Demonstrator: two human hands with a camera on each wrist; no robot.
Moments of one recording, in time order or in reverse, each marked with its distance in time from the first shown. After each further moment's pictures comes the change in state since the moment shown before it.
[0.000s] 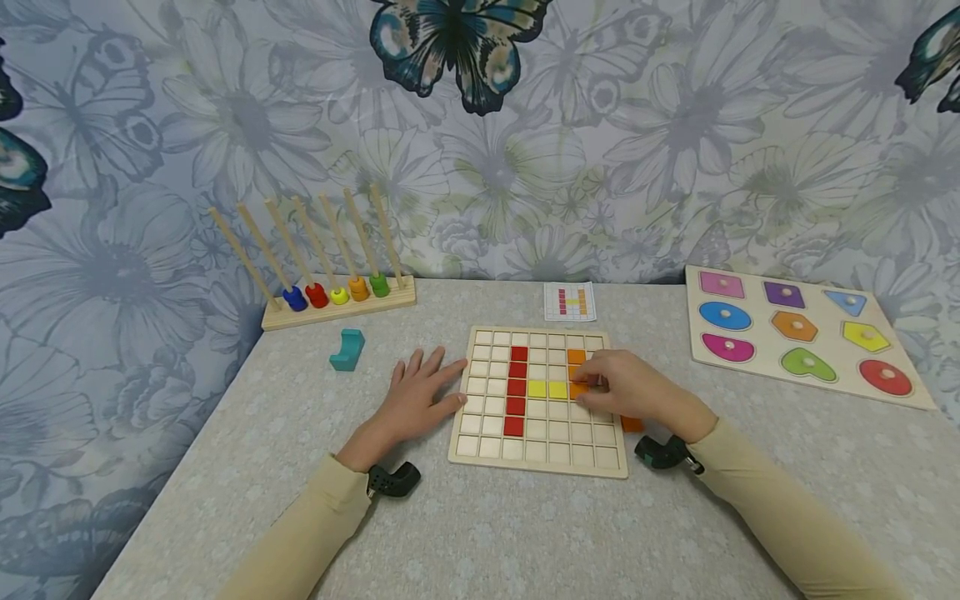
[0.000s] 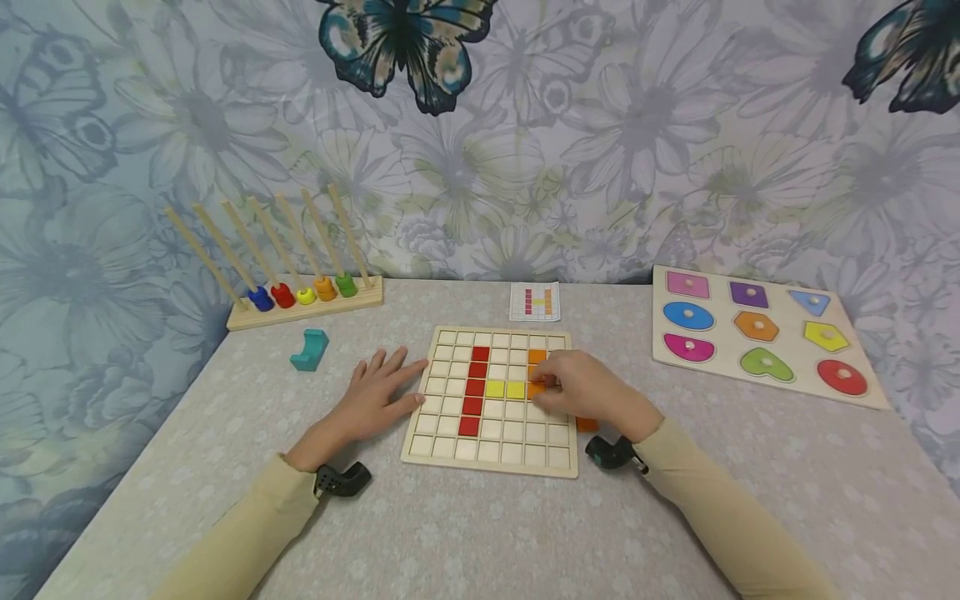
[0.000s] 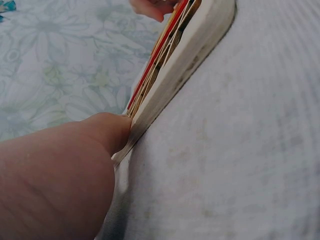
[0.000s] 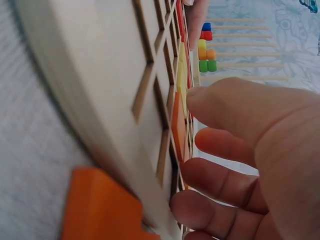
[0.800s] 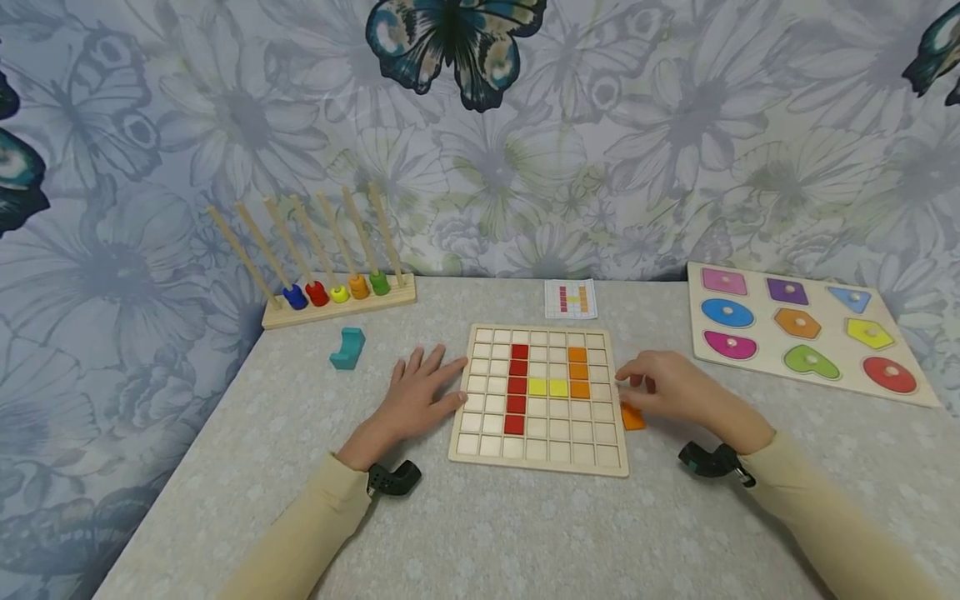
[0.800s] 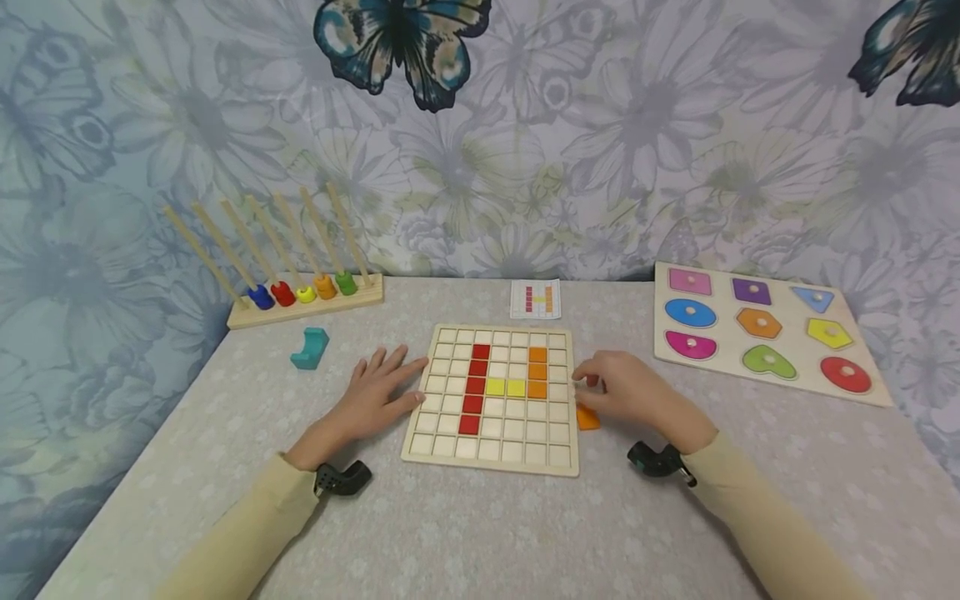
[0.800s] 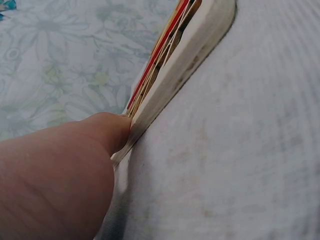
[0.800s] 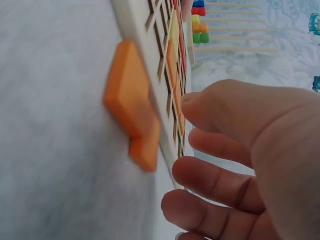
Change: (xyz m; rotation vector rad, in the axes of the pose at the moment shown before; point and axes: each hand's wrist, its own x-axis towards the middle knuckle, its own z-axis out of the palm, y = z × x) left_hand 0.002 0.001 -0.004 0.014 -0.042 -0.018; right_hand -0.037 0.020 -0.024 -0.039 -0.010 0.108
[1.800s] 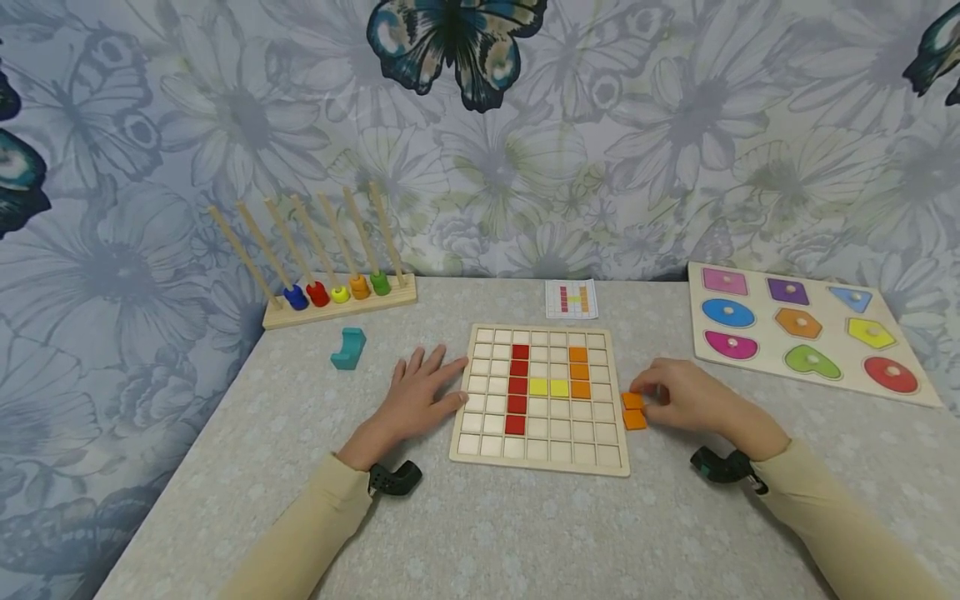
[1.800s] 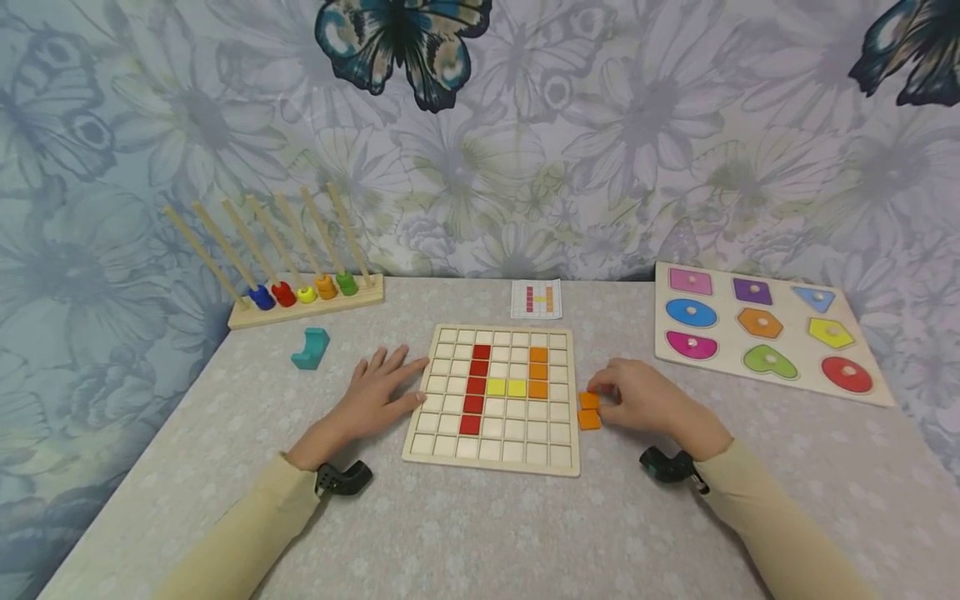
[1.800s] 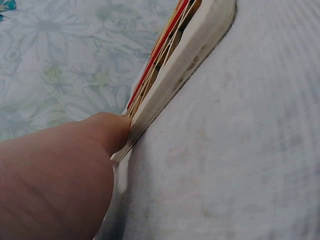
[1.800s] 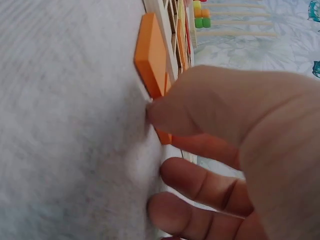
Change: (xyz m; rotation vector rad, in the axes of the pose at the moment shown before) left_hand 0.000 -0.001 0.001 0.006 0.012 -0.001; right_hand -0.018 0.014 0.003 0.018 -0.003 -0.006
